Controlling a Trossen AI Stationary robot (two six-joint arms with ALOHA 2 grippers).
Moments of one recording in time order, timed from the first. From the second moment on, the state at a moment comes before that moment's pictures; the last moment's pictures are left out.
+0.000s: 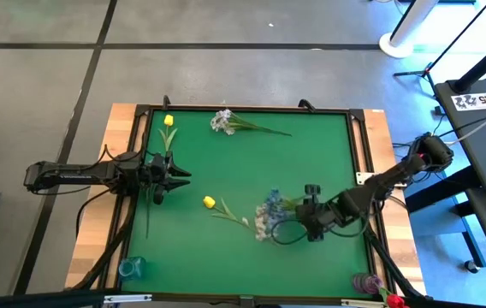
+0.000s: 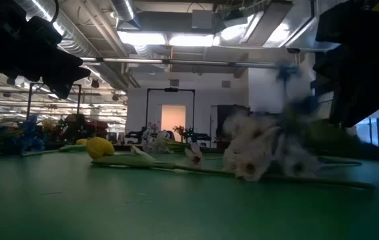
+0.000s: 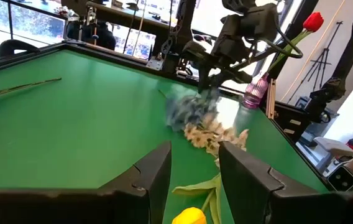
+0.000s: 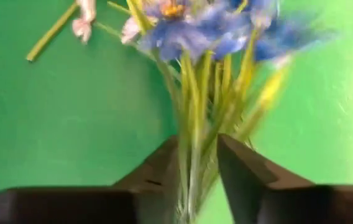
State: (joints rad) left arm 0.10 0.23 0.01 0.11 0.12 -0.28; right arm 0.54 1.40 0.80 -0.60 0.37 0.39
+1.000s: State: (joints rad) left arm 0.10 0.23 0.01 0.11 0.12 -0.28; right arm 0.54 1.42 0.87 -0.65 0.38 0.51
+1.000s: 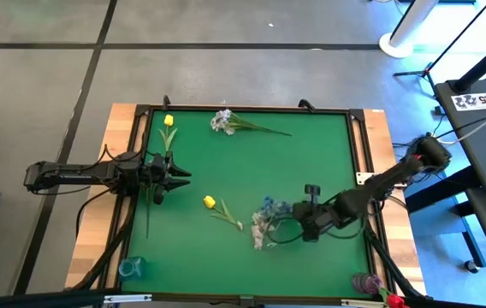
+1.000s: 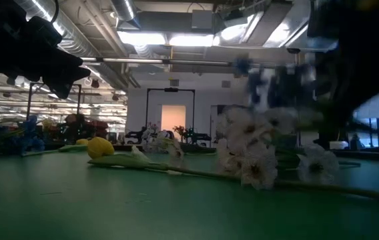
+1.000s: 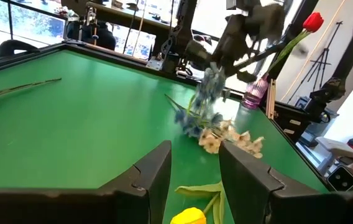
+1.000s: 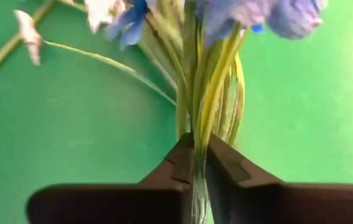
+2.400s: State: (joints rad) left arm 0.10 0.23 0.01 0.11 0.12 -0.28; right arm 1.25 0.54 0.35 0.53 0.16 0.31
